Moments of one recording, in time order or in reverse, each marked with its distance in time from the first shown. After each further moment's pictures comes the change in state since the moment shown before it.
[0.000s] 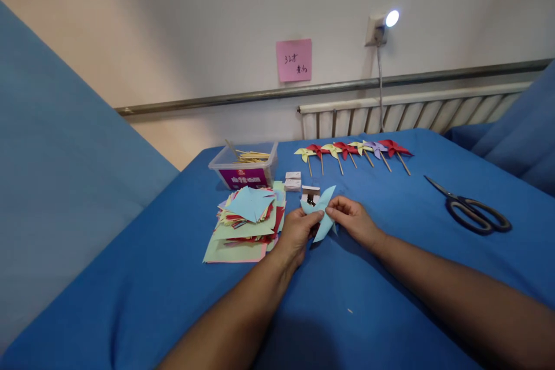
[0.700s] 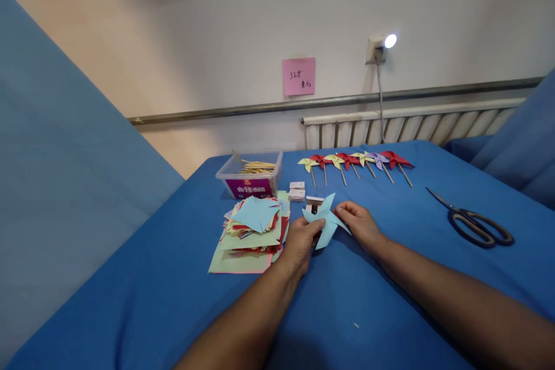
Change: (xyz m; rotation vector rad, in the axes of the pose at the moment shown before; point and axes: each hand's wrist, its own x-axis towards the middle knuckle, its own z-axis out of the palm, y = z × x) left_hand 0.002 0.002 -0.003 -0.046 0.032 -0.008; right_hand 0.016 0.014 -0.009 -0.015 0.125 0.080
